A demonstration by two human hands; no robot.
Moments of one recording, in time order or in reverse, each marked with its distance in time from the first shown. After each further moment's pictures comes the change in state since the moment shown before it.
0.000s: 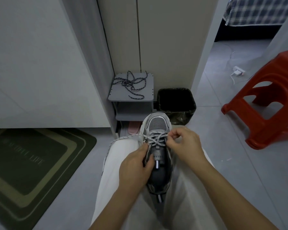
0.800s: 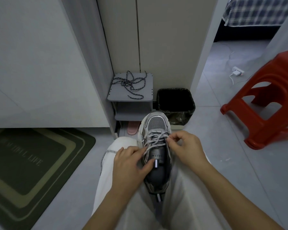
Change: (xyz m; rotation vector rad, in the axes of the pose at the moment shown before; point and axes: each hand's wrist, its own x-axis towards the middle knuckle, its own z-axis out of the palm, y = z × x) left_hand 0.000 -0.016 -0.006 0.082 0.080 0.098; right_hand -0.006 0.009 -0.003 0.033 -0.056 0.026
